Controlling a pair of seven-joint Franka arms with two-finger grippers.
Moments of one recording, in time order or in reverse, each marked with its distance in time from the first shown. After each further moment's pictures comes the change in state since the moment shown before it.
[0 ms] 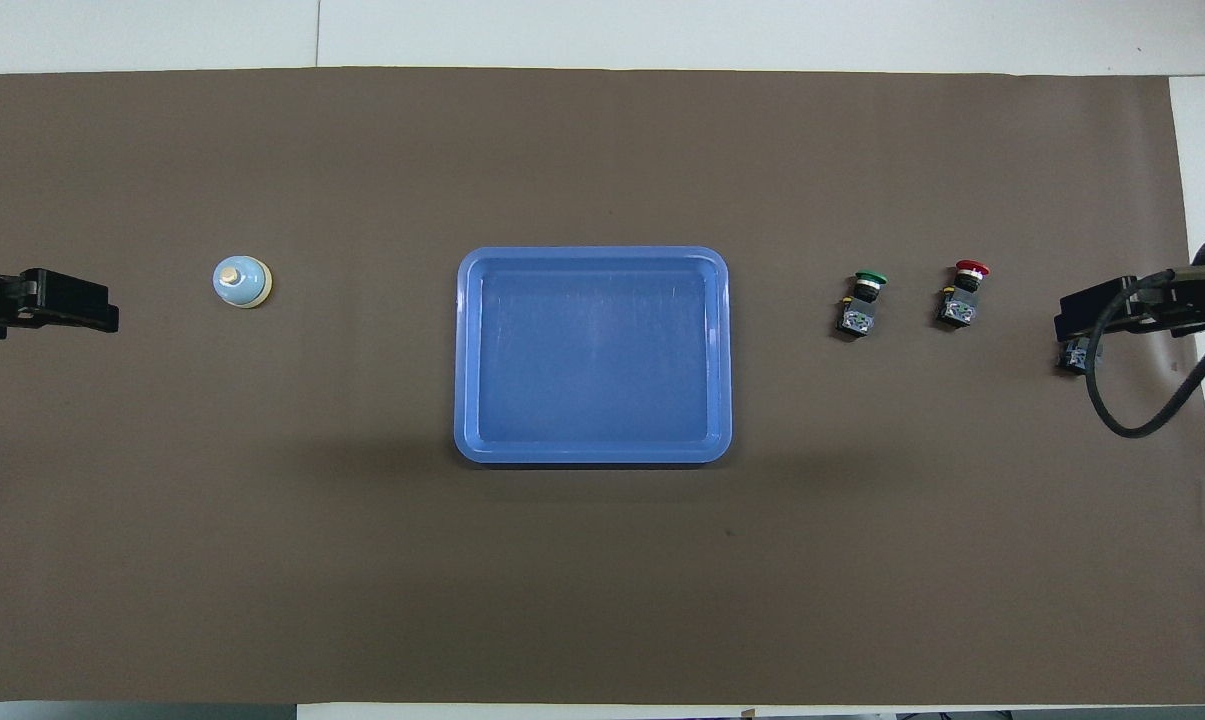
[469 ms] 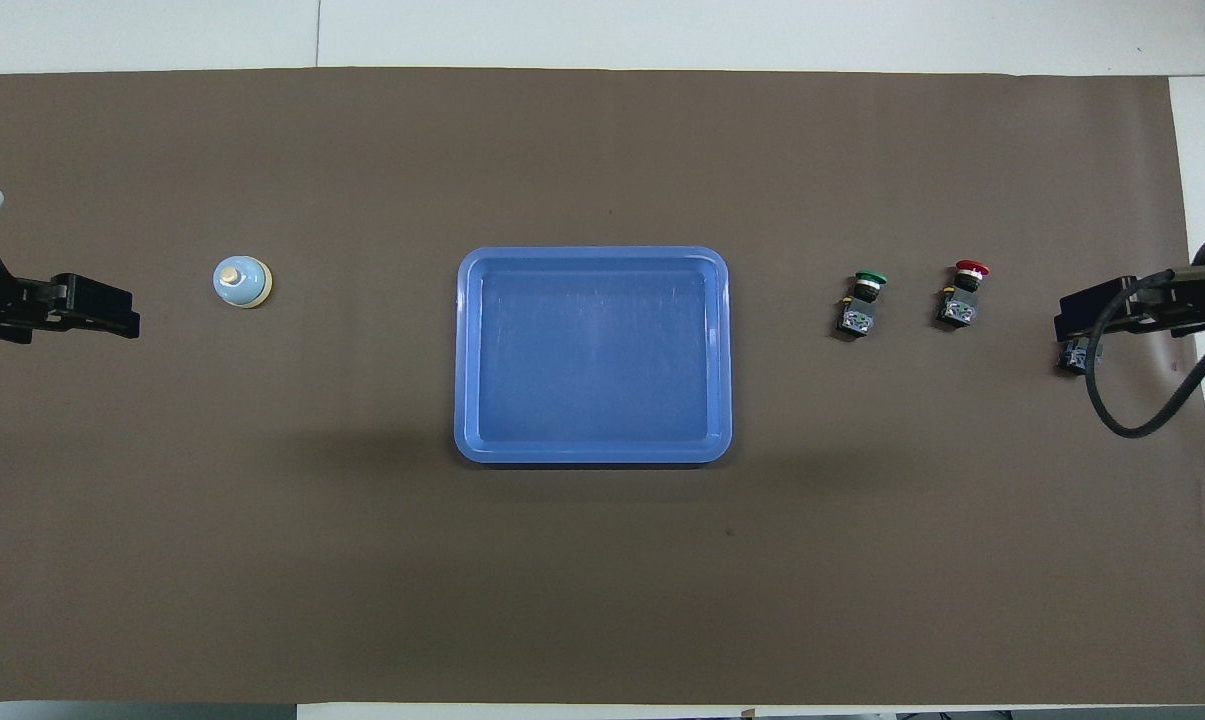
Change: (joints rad) left arm -0.002 0.023 -0.001 -0.004 0.000 0.001 0.004; right arm 0.000 0.000 0.000 0.000 0.000 0.000 0.000
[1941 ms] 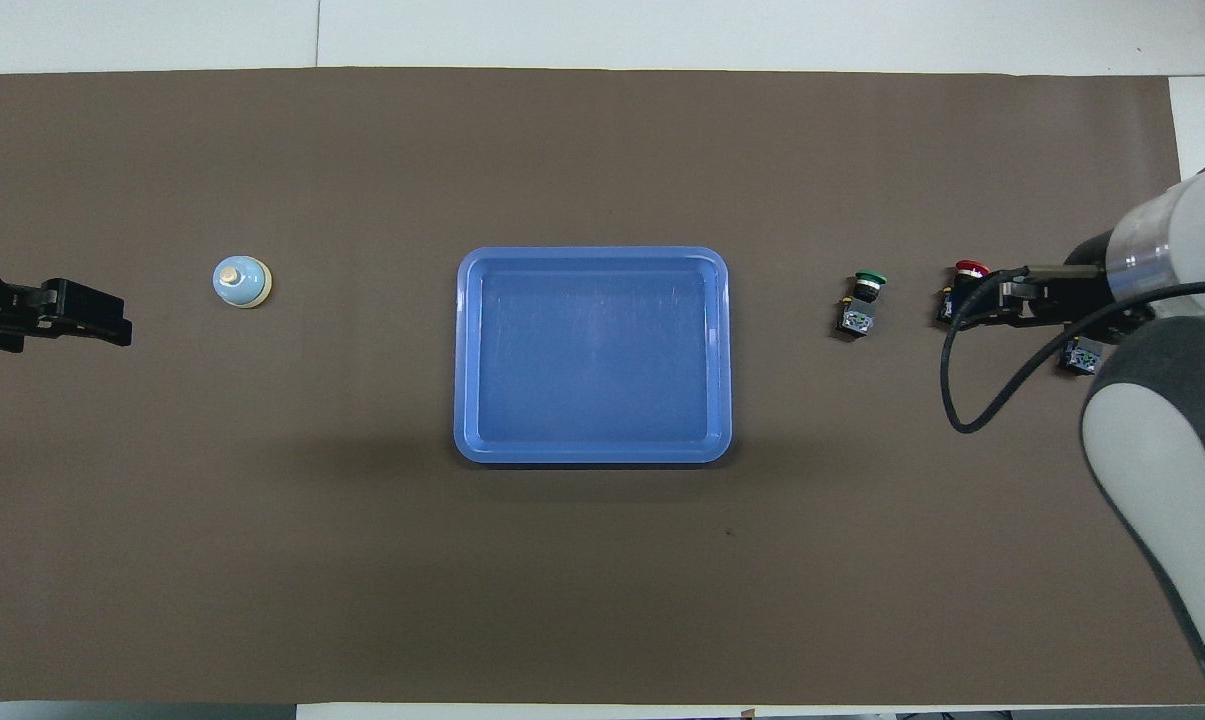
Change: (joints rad) left arm 0.000 0.003 0.009 0.006 0.000 -0.036 0.003; right arm 0.128 -0.006 0.010 -0.111 0.001 0.154 0.257
